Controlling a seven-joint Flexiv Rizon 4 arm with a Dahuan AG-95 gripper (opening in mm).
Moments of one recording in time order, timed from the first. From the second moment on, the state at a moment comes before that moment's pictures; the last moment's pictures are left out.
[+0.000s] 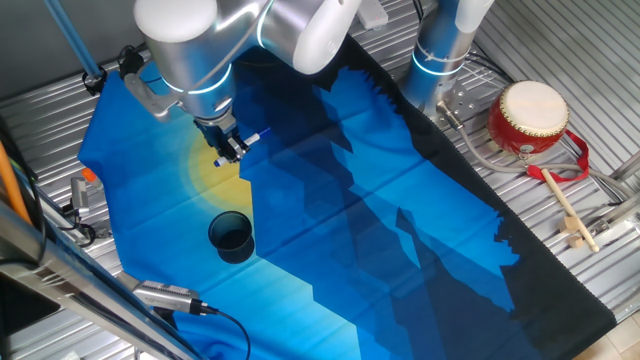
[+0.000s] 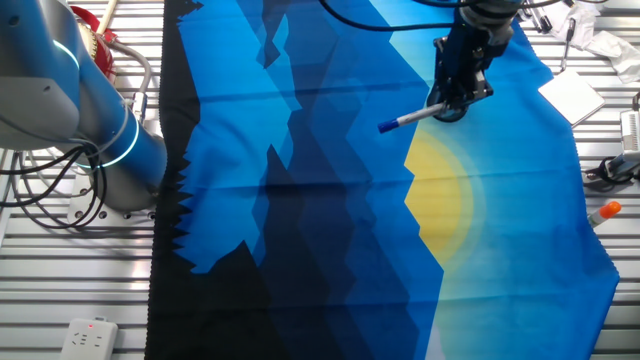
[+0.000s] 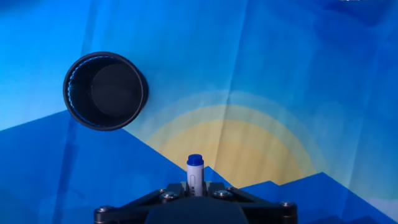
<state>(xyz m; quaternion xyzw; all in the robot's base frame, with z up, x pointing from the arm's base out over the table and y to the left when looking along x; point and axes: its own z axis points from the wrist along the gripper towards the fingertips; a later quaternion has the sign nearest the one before) 0.559 0.042 0.180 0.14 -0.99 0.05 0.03</state>
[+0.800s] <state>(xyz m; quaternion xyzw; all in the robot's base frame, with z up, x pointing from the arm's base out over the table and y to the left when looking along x) 0.558 0.042 0.180 0.08 -1.00 0.04 0.00</state>
